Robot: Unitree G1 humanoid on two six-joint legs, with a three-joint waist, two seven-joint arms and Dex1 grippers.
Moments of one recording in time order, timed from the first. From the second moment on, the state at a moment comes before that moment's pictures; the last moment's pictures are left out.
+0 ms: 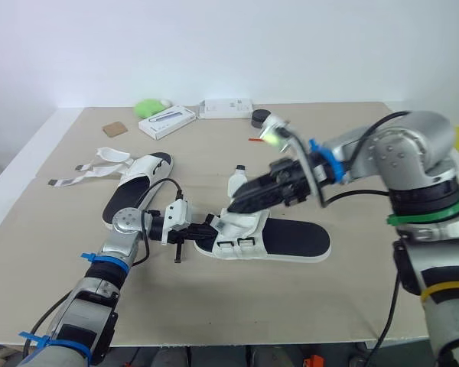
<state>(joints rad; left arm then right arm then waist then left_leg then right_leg) -0.62 0.35 -0.18 0.73 -0.20 -0.34 -1.43 -1.14 -0.63 0.26 -0.01 0.91 1.61 0.93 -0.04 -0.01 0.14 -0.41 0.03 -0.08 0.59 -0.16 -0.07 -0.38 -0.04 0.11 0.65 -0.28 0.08</state>
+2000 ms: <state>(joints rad) -0.57 0.32 -0.18 0.67 -0.21 -0.34 -1.38 -0.75 -0.58 0.23 -0.21 0.50 0.85 1.02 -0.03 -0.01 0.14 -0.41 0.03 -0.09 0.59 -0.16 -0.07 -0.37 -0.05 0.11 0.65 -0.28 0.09</state>
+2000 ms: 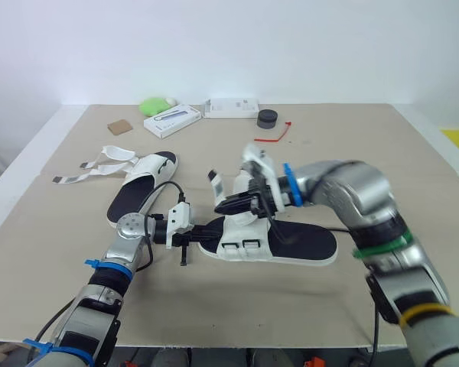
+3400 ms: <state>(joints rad) -0.67 0.29 -0.19 0.82 -0.20 -0.38 -1.45 -0.04 -1.44 -0.12 -0.35 1.09 0.32 0.89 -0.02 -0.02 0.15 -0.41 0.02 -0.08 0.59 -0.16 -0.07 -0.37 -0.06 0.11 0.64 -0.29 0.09</state>
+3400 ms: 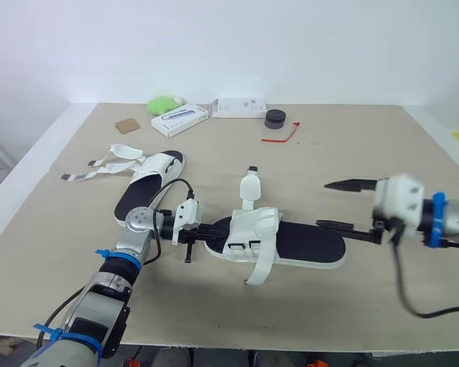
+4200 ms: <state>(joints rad) -0.69 0.31 -0.26 0.79 -0.15 -0.50 -1.43 -0.05 -1.10 0.06 -0.60 1.60 0.95 0.27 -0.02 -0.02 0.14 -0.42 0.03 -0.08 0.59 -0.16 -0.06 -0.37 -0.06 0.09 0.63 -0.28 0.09</state>
